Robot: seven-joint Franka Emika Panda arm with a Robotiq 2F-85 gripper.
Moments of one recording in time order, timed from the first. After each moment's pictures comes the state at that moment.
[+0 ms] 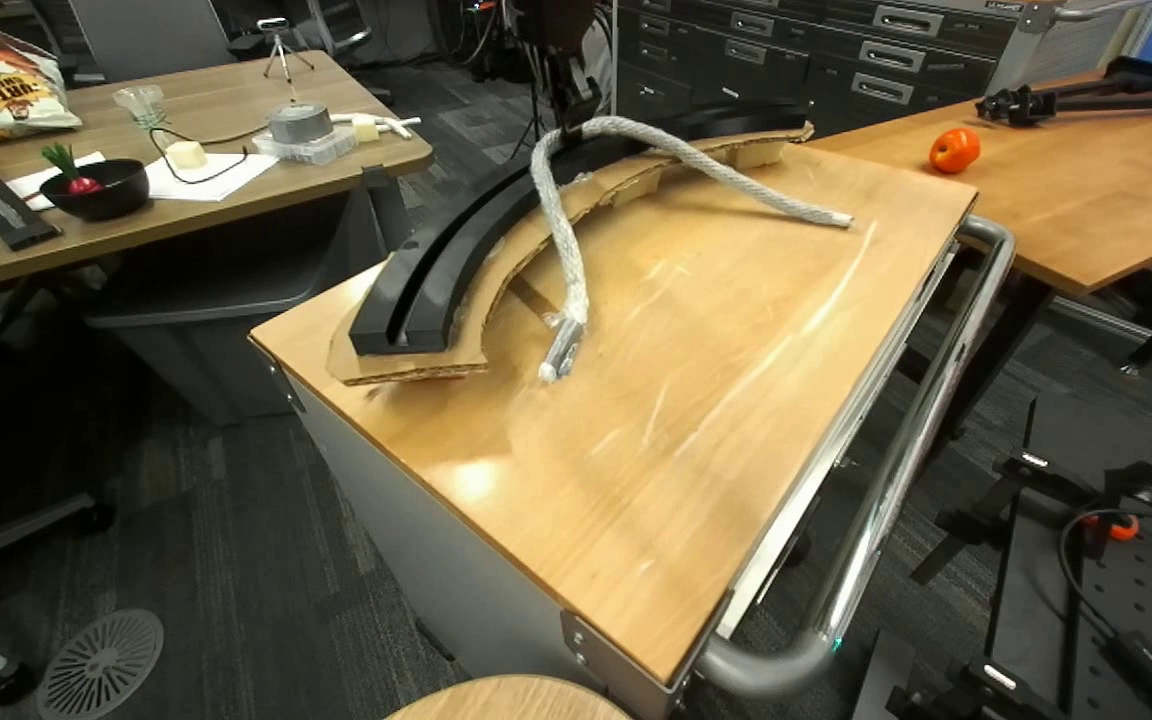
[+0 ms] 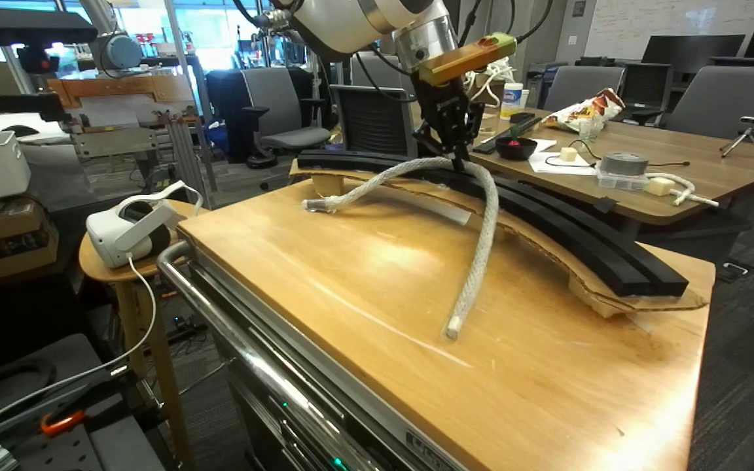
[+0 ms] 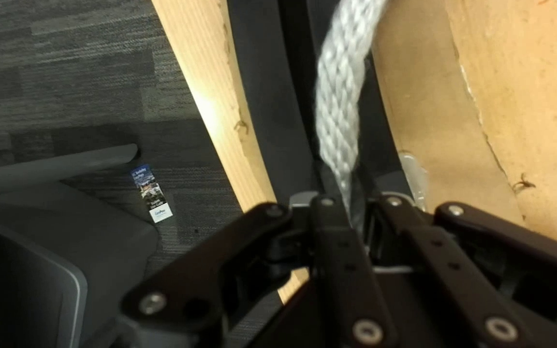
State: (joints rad) arm 0.00 0.53 0.02 -1.55 -0.46 2.20 -0.86
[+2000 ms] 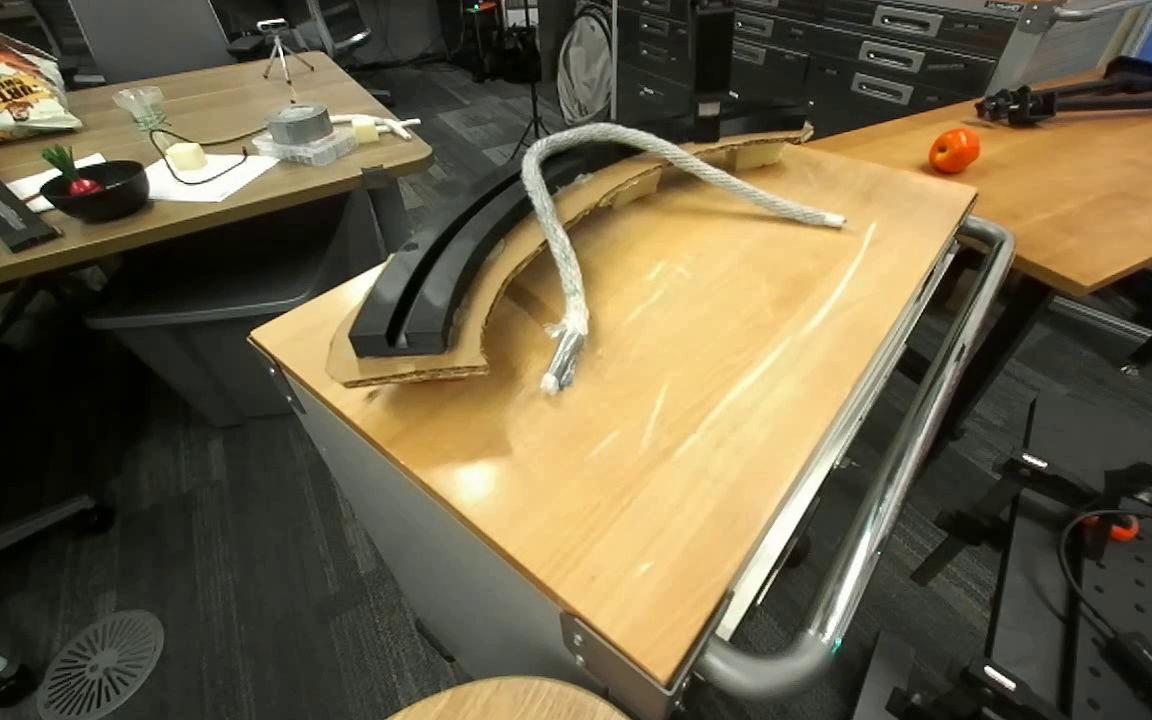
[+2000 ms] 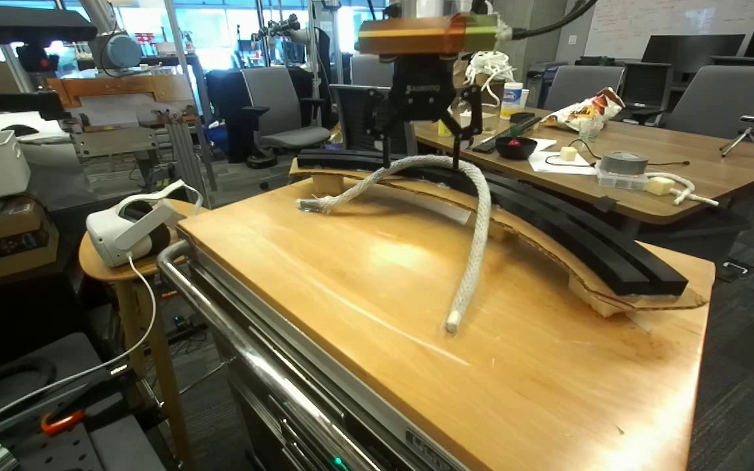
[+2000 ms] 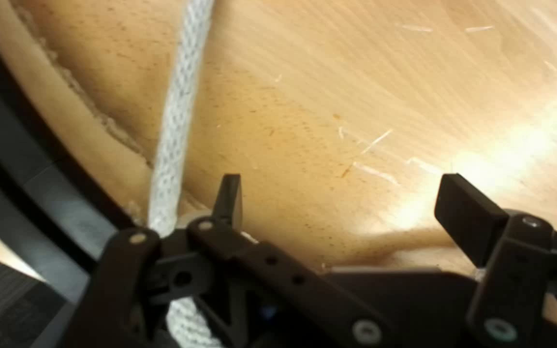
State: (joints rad) arm -0.10 0.18 0.00 -1.92 -0.11 2.07 -0.60
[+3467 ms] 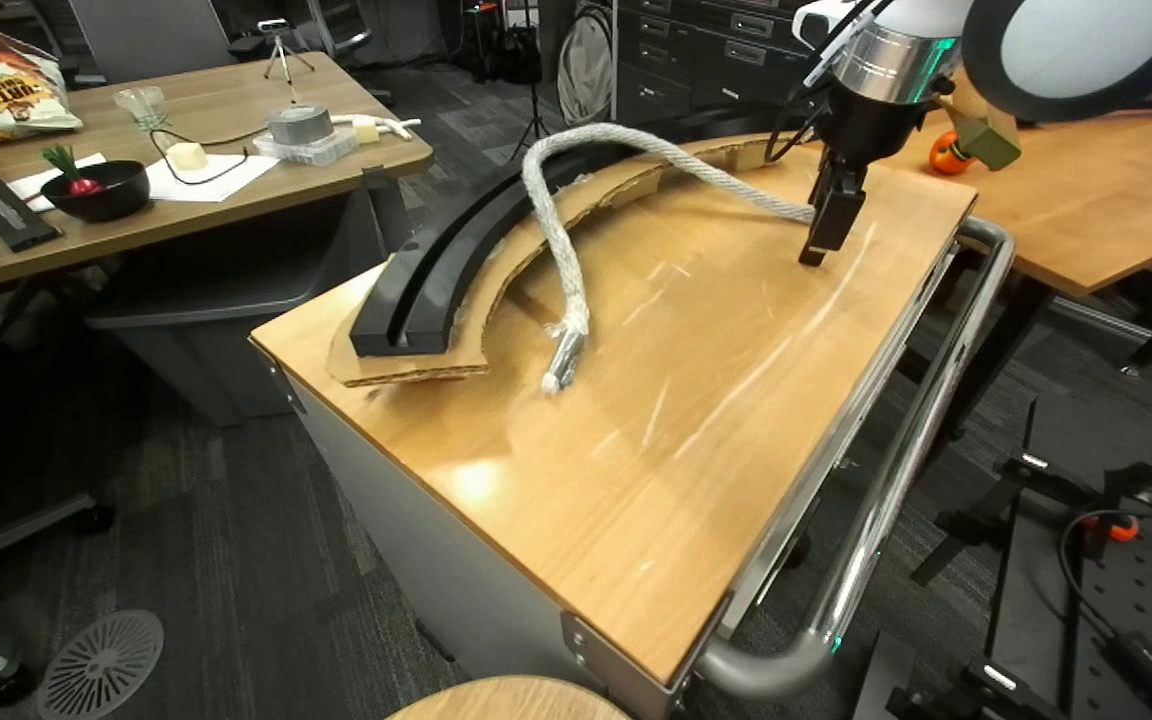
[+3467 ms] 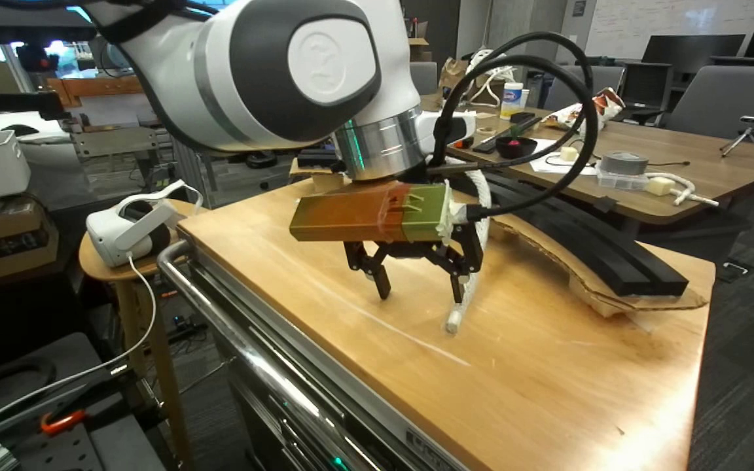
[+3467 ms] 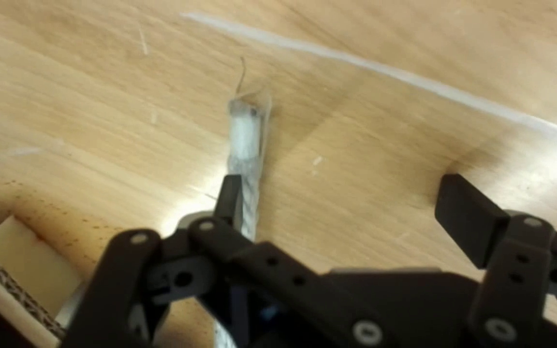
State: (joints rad) arm -0.16 0.03 -0.14 -2.53 -0.40 2.77 -0.32
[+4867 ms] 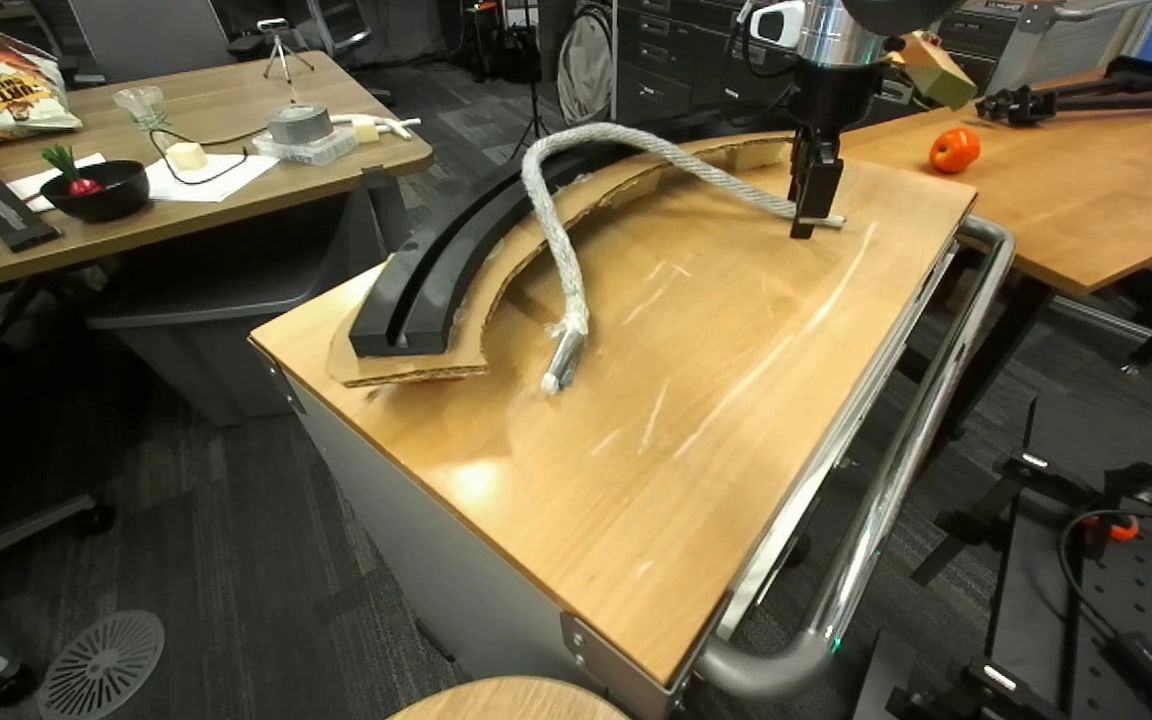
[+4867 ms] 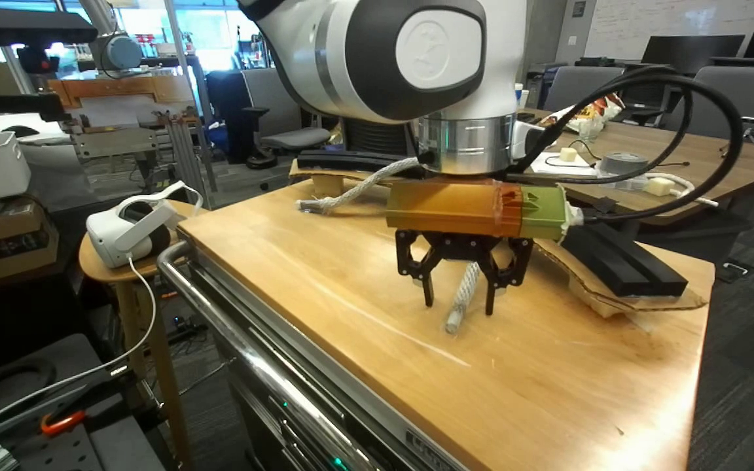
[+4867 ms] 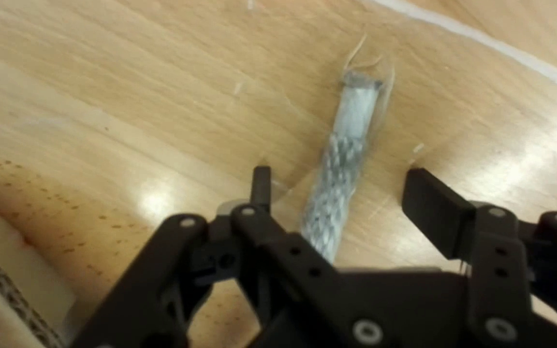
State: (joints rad) arm -0.20 0.20 -0.14 -2.25 -0.08 2.48 -0.77
